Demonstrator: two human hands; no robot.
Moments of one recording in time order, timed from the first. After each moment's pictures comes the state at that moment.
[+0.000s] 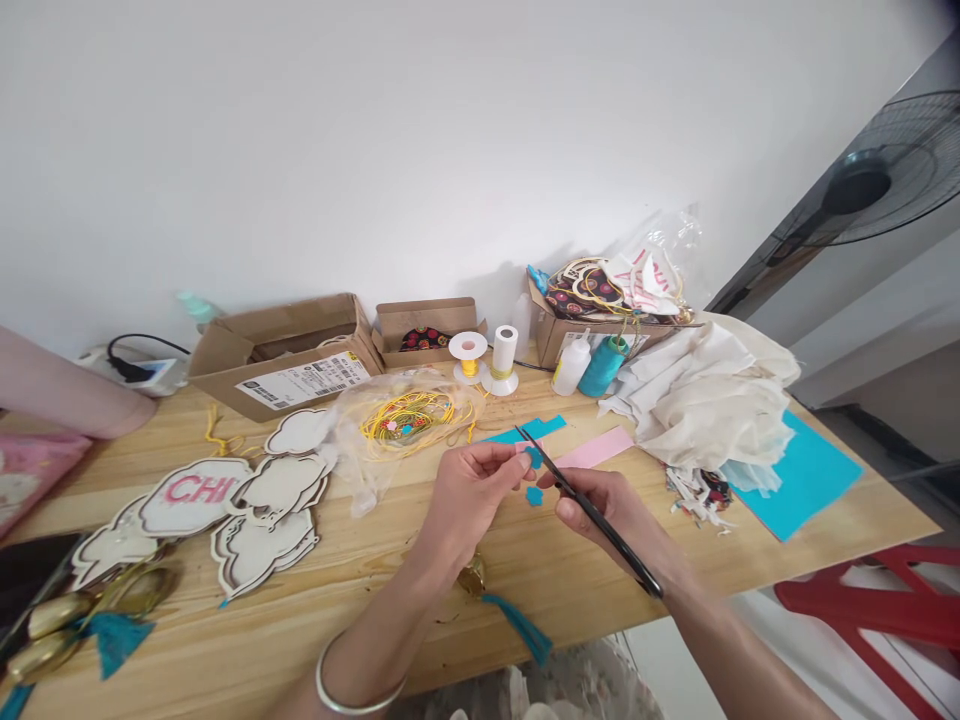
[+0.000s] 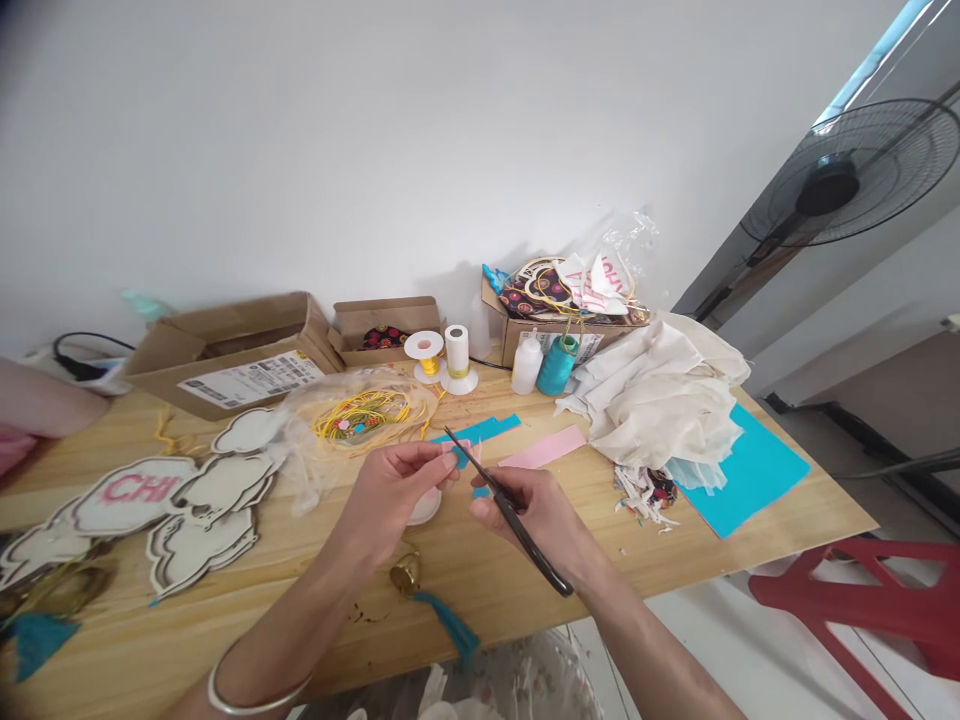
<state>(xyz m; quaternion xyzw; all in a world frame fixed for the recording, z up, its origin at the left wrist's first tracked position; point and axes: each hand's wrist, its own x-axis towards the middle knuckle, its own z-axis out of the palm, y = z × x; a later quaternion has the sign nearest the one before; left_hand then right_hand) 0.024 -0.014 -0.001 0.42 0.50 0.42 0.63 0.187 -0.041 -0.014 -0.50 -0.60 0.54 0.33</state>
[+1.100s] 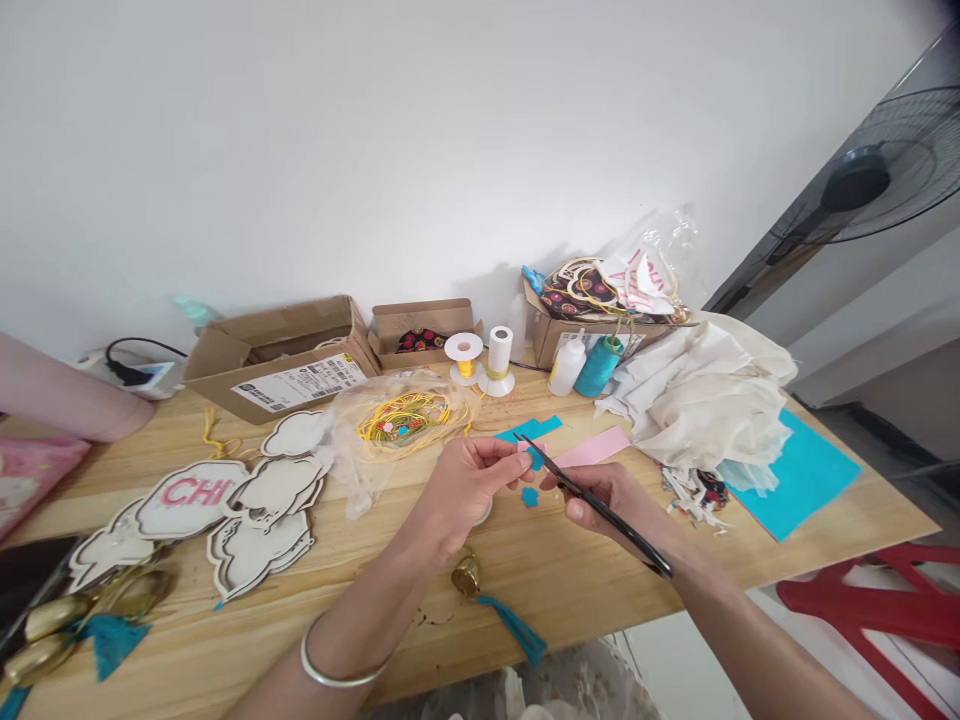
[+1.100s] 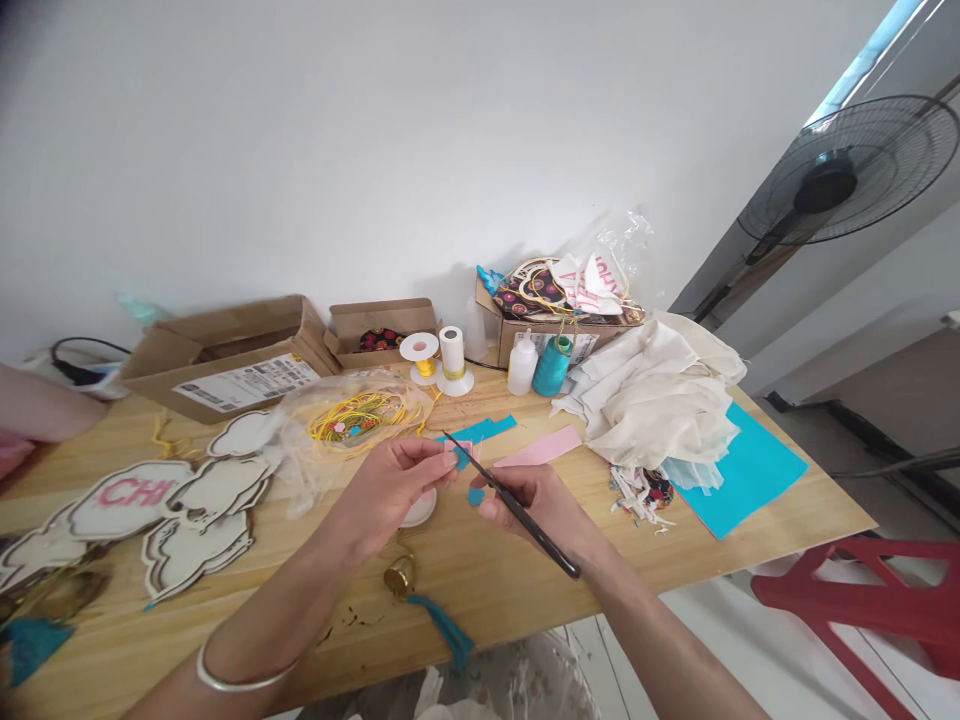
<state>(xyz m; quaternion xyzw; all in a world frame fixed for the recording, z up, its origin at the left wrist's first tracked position) 0.025 -0.004 -0.001 0.43 0.46 0.39 0.67 0.199 -0.032 -0.008 -0.45 -0.58 0.59 0.33</state>
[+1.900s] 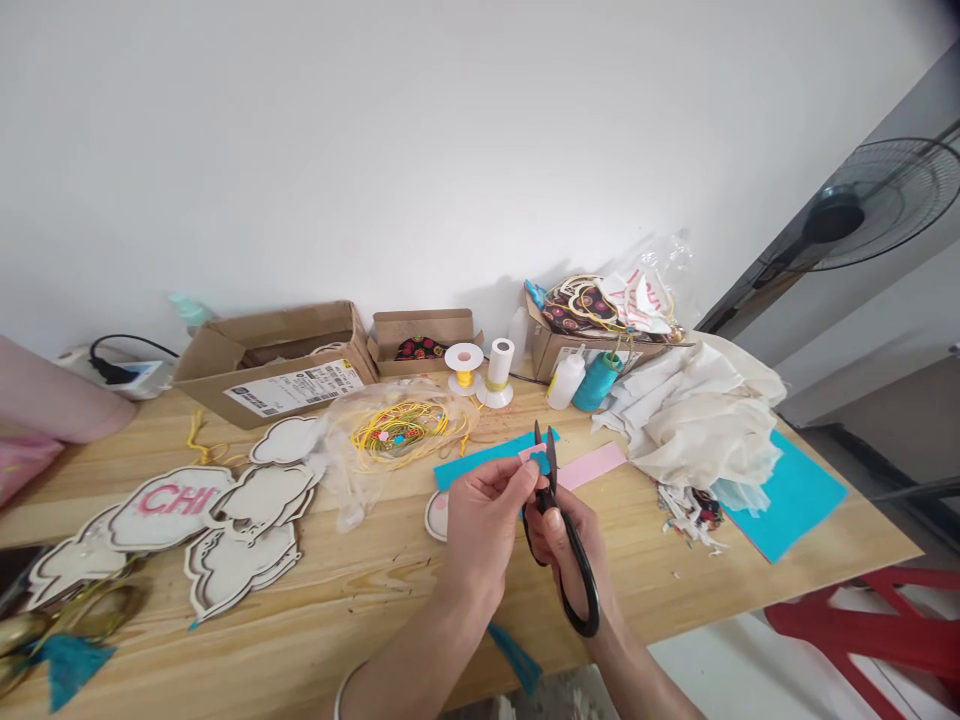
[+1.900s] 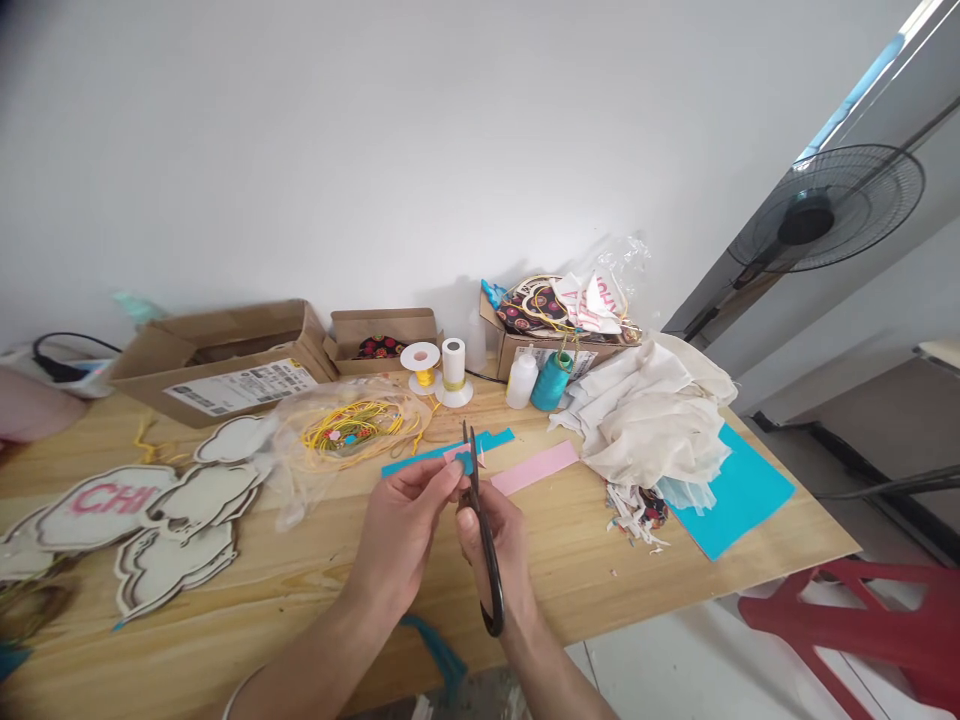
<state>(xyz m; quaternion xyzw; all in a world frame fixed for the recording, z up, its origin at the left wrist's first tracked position) 0.055 -0.024 -0.004 0.28 0.47 0.54 0.64 0.139 -0.052 -0.042 -0.44 -0.45 0.54 0.56</state>
